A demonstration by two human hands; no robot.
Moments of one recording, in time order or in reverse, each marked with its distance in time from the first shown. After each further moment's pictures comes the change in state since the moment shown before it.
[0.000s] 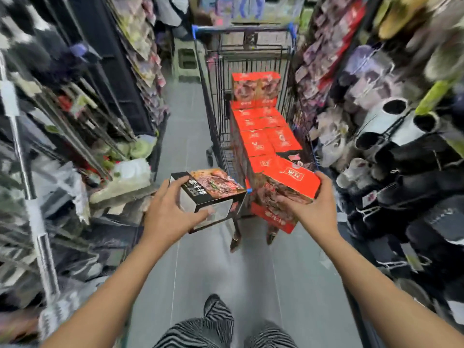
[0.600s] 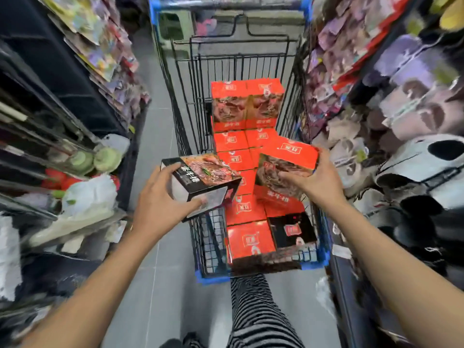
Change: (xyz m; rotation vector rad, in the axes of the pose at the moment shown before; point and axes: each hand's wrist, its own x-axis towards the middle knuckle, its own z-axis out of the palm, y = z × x) left_hand 0.313 0.042 0.121 0.034 -0.041 -0.080; right_hand 0.377 0.035 0.047 -0.233 -0.210 0.096
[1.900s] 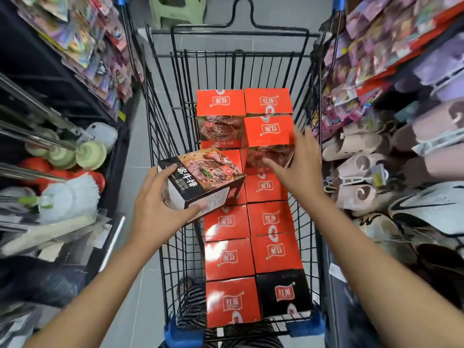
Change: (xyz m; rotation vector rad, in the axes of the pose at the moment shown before) left_hand 0.116 0.013 0.074 -0.175 0.018 -0.140; right_hand 0.177 -0.001 0.052 -0.346 -0.008 -0.190
